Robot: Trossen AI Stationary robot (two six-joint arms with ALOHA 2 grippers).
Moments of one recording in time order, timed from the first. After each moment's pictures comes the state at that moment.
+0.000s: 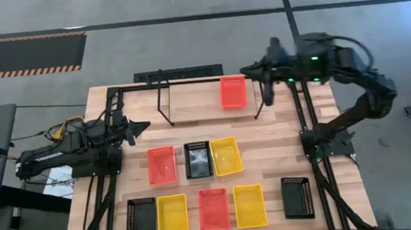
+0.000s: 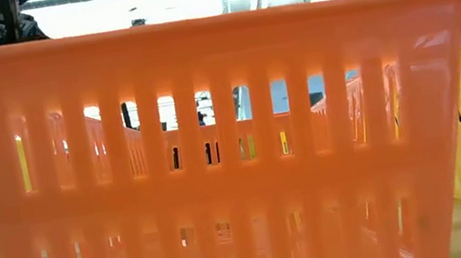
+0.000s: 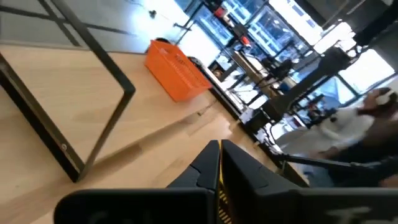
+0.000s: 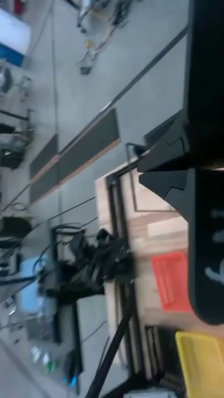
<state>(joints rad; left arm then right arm) 0.19 0.23 0.33 -0.28 -0.18 -0.77 -0.11 1.31 1.91 -0.86 0.18 -0.03</state>
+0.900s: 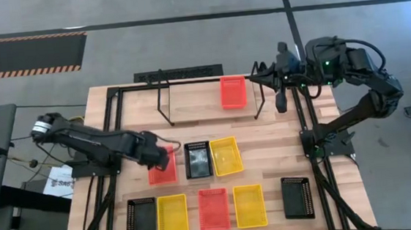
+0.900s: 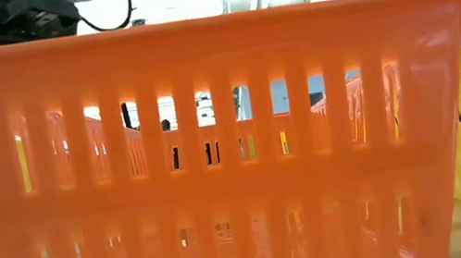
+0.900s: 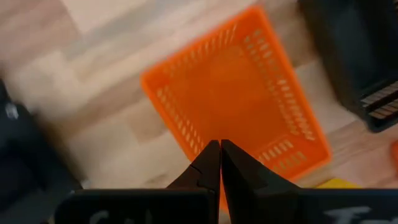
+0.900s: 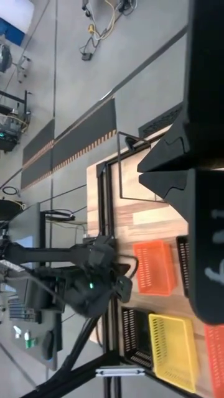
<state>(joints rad) -0.28 1.32 1.05 -1.21 -0.13 -1.43 -0.05 1.27 1.91 -0.97 0.18 -0.06</state>
